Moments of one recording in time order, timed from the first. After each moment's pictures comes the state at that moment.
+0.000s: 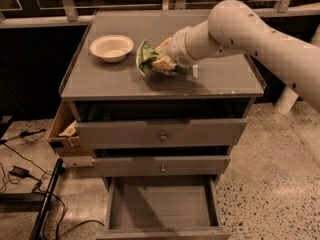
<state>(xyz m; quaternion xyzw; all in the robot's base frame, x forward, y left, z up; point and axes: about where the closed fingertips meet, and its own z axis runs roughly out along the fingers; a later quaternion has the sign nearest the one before) 0.700 -0.014 0.879 -0.59 0.66 0.08 0.46</state>
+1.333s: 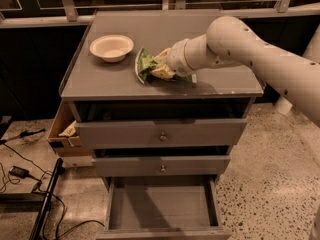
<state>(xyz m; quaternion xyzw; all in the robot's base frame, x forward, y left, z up) 0.706 -0.010 0.842 -0.58 0.66 0.11 0.46</state>
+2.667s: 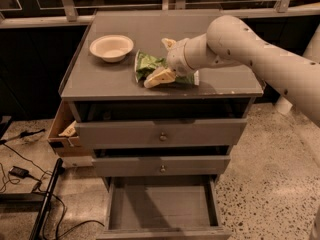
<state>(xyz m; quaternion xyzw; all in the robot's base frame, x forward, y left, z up) 0.706 -0.010 0.842 -0.58 0.66 0.11 0.46</state>
